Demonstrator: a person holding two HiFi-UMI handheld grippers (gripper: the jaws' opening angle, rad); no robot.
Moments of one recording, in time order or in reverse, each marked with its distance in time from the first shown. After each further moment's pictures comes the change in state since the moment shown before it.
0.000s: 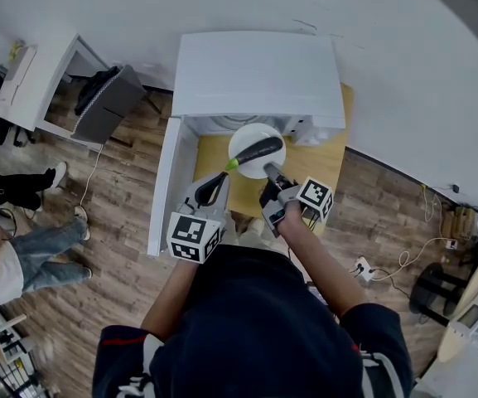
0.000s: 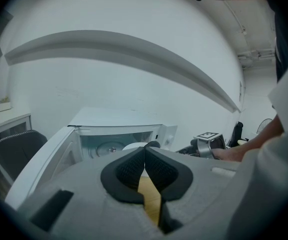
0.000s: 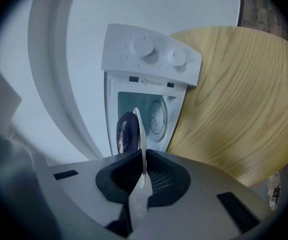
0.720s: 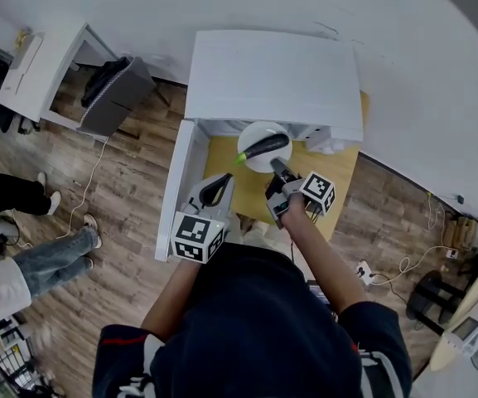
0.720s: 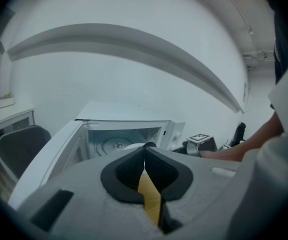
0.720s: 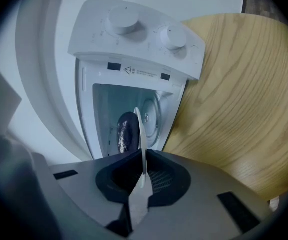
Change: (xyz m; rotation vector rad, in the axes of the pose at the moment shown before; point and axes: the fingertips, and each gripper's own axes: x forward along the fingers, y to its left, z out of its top) left arm 0.006 0.032 -0.011 -0.033 0.041 0.021; right arm 0.050 -0.028 0.013 -0.008 0.010 -0.062
